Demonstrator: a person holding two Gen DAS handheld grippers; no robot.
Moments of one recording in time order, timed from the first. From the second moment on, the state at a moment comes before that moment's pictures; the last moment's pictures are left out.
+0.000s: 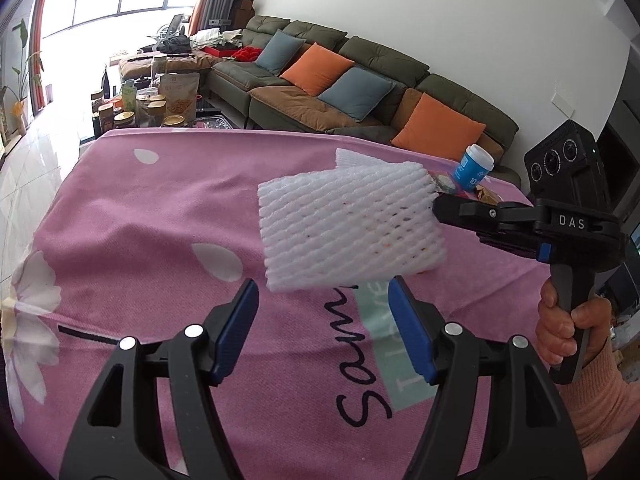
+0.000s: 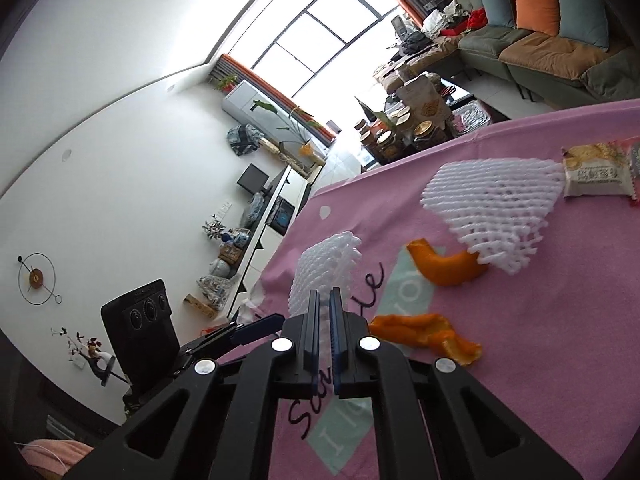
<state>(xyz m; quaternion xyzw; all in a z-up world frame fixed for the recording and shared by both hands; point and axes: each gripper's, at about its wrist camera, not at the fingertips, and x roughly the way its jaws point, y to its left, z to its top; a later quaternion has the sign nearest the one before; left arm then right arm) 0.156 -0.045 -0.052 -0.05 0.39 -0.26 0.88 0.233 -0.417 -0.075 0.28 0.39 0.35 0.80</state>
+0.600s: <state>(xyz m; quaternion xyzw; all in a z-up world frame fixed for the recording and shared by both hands) 0.182 -0.025 -0.075 -0.08 0.45 -0.24 0.86 0.249 -0.474 -0.083 0.26 0.41 0.18 0.86</state>
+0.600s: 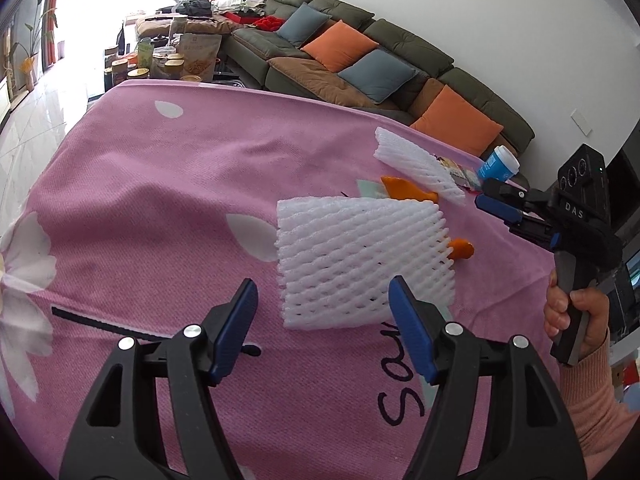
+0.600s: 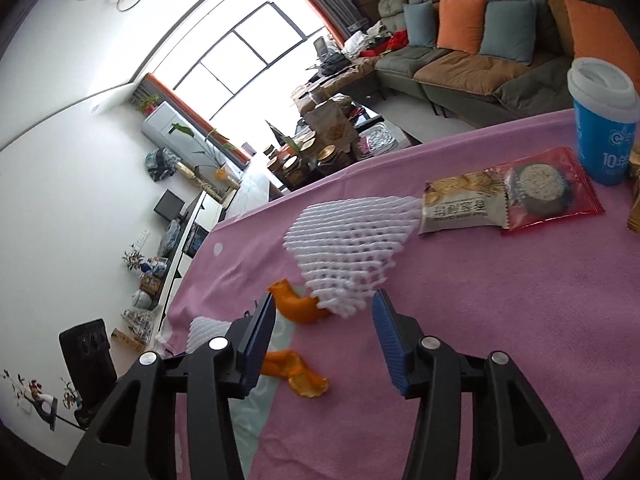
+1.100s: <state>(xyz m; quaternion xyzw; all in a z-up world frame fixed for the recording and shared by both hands) 0.185 -0.040 -0.076 -0.07 0.45 -0.24 0.86 0.278 -0.458 -0.109 0.28 0.44 0.18 0.84</state>
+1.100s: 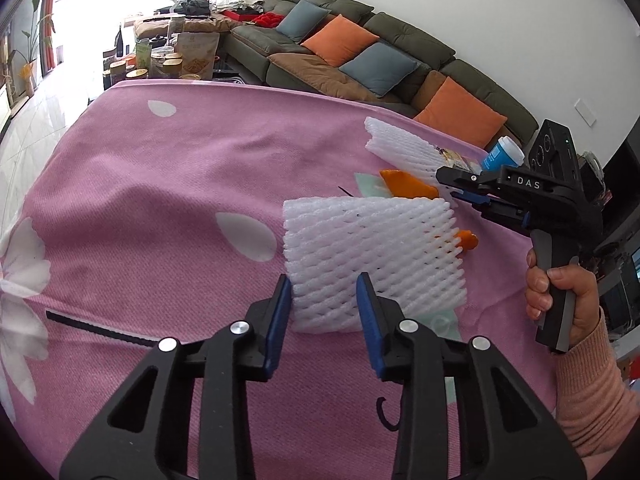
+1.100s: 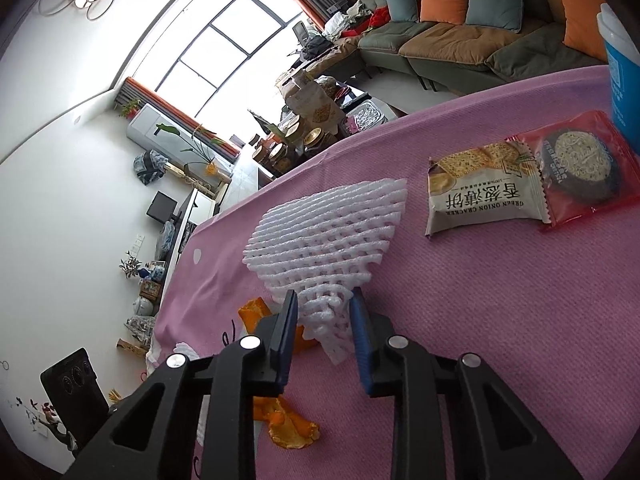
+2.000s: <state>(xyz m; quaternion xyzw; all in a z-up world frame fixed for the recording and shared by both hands) 0.122 -0.002 -0.060 -0.10 0.41 -0.25 0.87 0.209 -0.430 -0.061 0.23 0.36 0.26 0.87</state>
